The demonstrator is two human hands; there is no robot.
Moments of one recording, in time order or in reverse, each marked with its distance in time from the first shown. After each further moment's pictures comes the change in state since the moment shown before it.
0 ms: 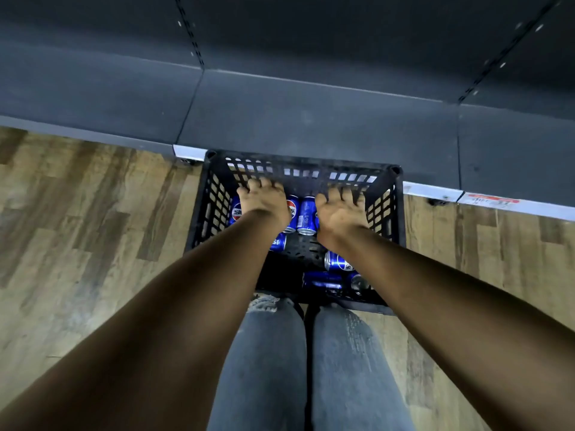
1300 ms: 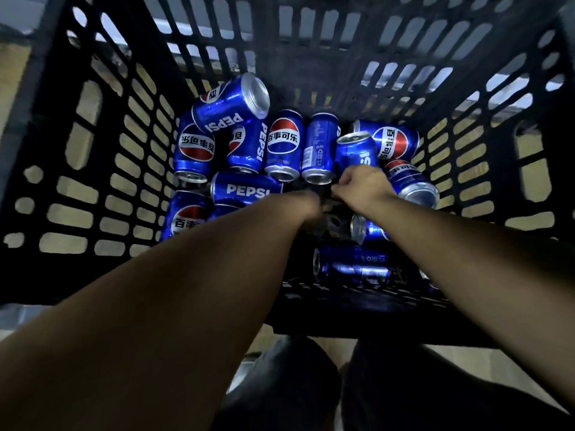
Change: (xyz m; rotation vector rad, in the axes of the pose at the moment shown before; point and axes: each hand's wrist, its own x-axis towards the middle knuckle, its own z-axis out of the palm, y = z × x) left_hand 0.153 0.073 0.276 -0.293 -0.418 0.330; right_hand 0.194 0.035 0.251 0.514 0.126 0.253
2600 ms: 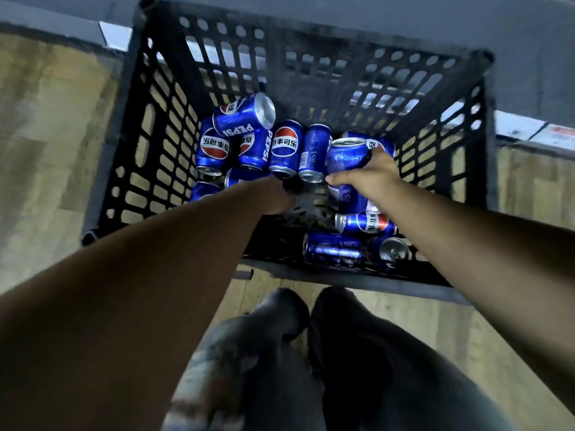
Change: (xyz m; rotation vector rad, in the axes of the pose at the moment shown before) left_hand -0.105 -0.007 -0.047 -0.269 0.030 -0.210; right_hand -0.052 -0.014 -0.081 0.440 -0.010 0.182
